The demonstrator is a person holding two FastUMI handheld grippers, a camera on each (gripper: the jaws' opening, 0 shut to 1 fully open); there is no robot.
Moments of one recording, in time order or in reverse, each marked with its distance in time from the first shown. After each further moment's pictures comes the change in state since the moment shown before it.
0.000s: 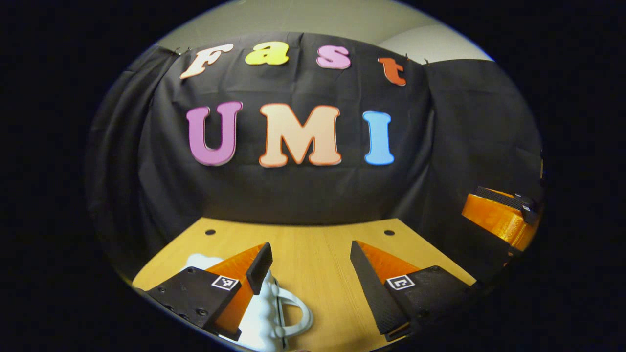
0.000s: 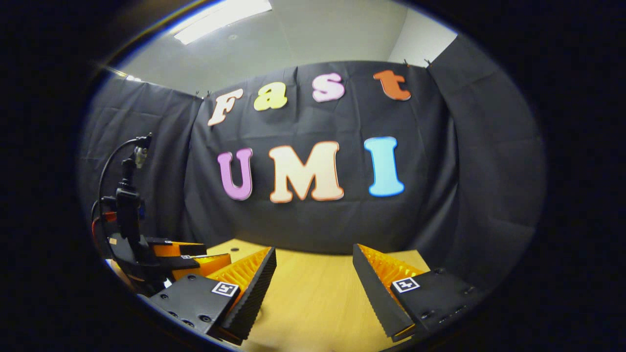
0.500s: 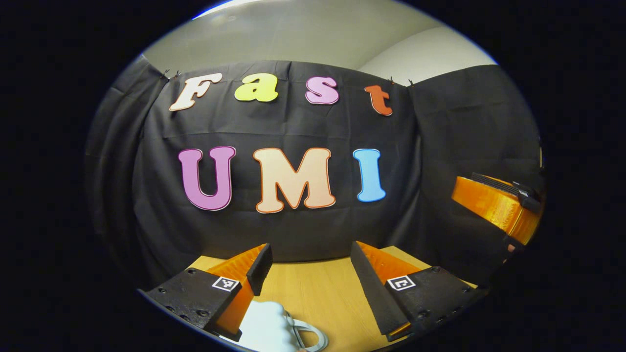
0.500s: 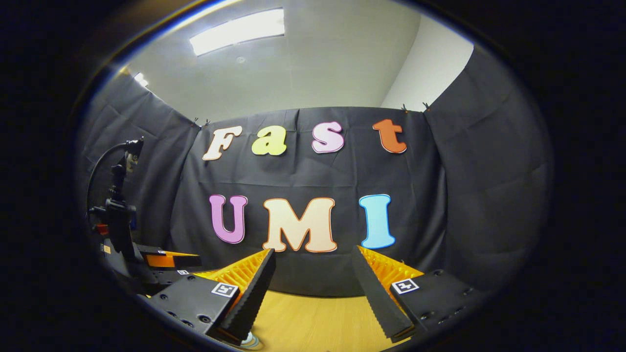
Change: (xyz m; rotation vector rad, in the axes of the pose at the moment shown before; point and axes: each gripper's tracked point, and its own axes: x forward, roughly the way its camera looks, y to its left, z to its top) left arm -0.006 0.010 0.075 0.041 -0.165 -0.075; right arm 0.000 0.032 0.083 -0.055 -0.222 -0.076
